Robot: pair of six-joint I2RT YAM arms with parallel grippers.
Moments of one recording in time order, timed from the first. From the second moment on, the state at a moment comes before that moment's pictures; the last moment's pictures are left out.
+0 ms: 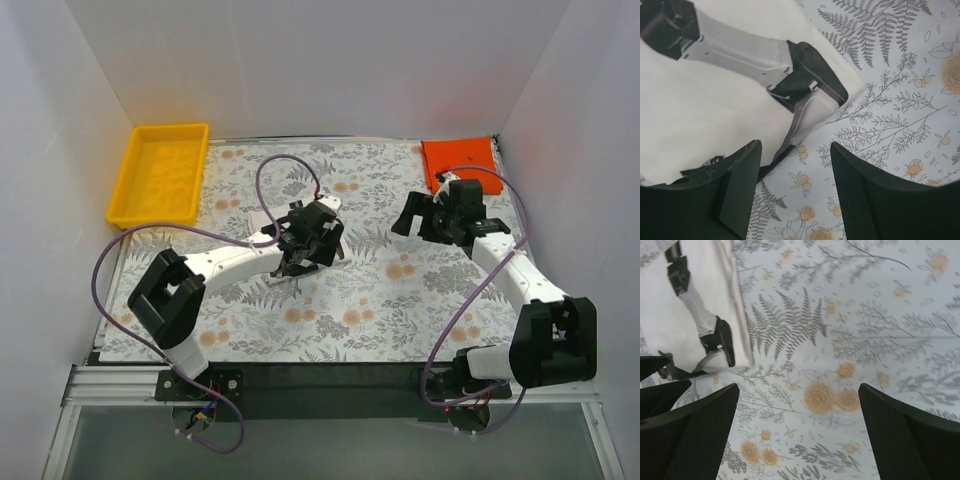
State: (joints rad) left arm -0.79 1.64 1.12 -0.32 -0.22 -0.33; right arm 0.20 1.35 0.93 -0.30 -0.31 0.36
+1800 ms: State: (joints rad) left arm -0.93 1.85 1.20 -0.19 -0.37 -0.14; right arm 0.38 1.81 0.76 0.47 -0.55 1.07
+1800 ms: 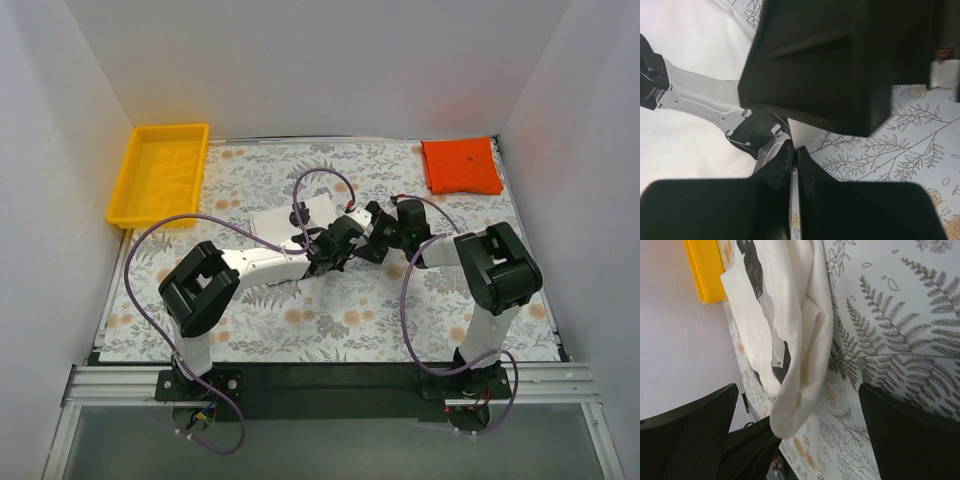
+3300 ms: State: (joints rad) left arm -0.52 1.37 1.05 -0.46 -0.11 -0.67; right arm 0.32 2.05 1.38 -0.13 -0.19 0.24
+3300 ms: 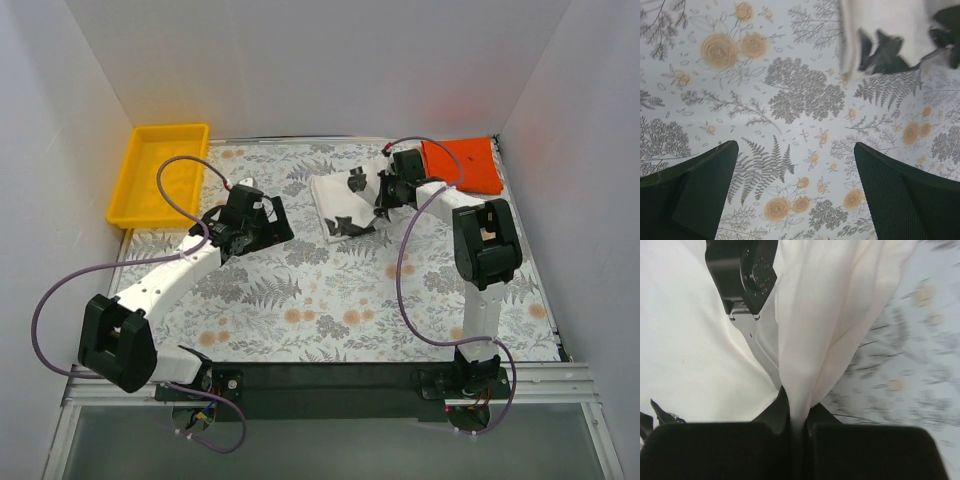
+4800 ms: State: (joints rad) left arm -0.38 1.37 0.86 -0.65 0.08 -0.67; right arm -0.02 2.15 1.98 -0.35 0.10 -0.34
